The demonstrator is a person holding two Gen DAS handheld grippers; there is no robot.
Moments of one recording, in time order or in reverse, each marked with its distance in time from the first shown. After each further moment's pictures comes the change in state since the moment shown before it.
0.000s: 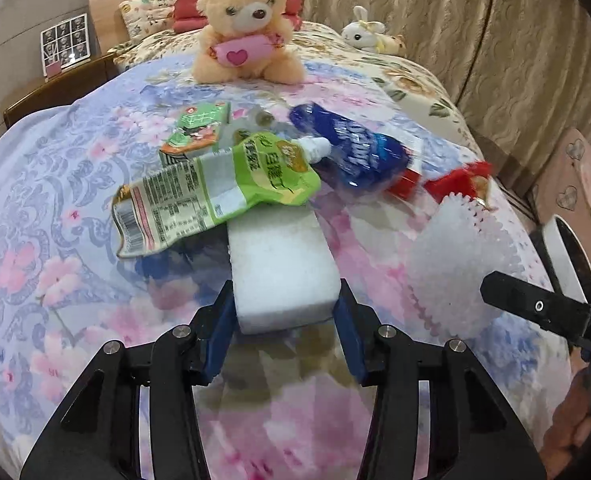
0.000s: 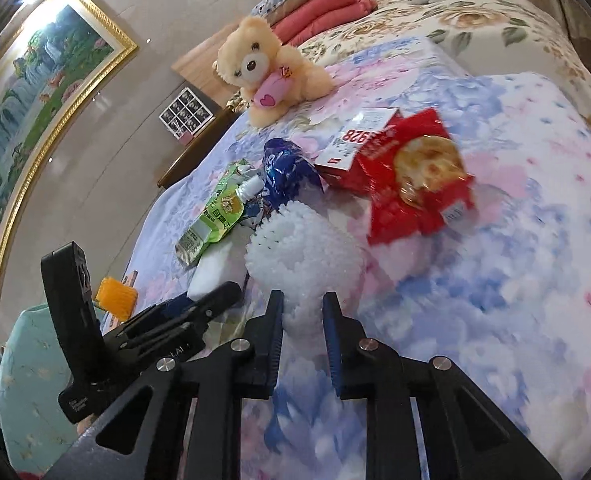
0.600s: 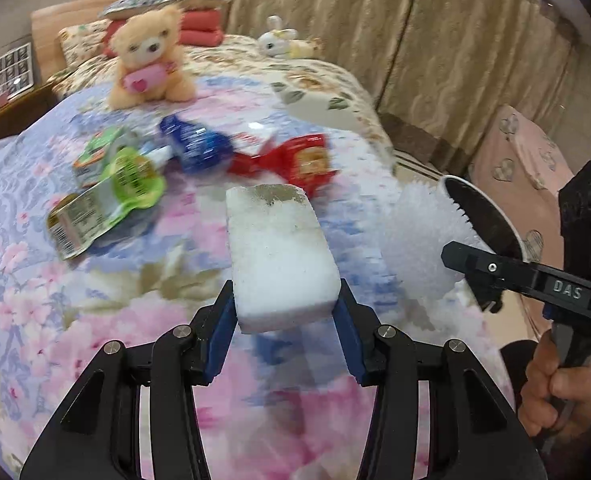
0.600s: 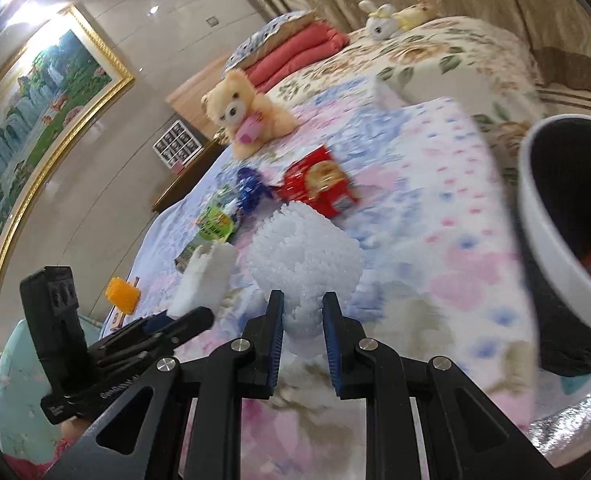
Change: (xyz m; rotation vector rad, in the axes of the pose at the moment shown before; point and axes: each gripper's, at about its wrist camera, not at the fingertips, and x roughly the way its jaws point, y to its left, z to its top) left arm -0.066 -0.094 -0.033 0.129 -0.041 -0.197; right arm -0.101 -0.037 -0.032 0.019 -0.119 -0.075
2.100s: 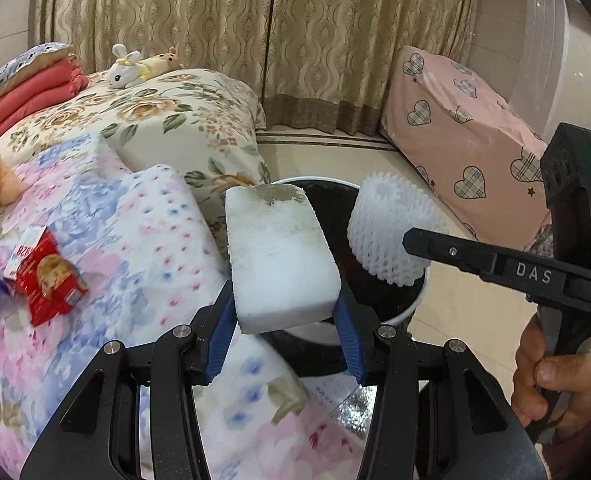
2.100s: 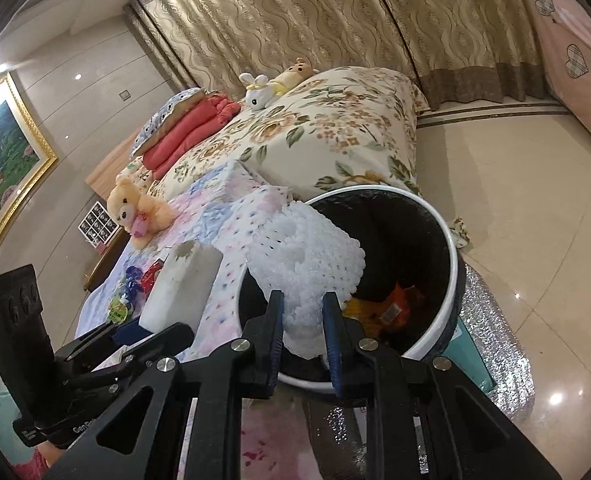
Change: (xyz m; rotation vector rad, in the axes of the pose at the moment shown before) left arm 0.070 -0.215 0.056 0.315 0.031 -0.197; right arm -0.134 -0.145 0.027 0.163 -0.194 -0.263
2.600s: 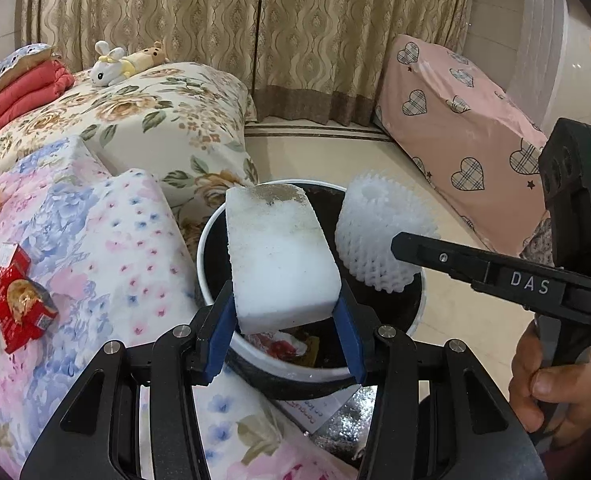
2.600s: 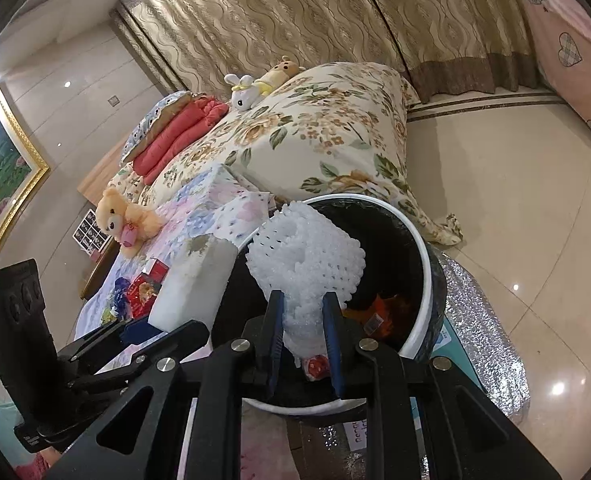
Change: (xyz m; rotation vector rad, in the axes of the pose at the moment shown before) left arm 0.033 -0.020 0.020 0.023 0.035 -0.012; right arm 0.009 -0.025 0.015 0.036 0.021 -0.010
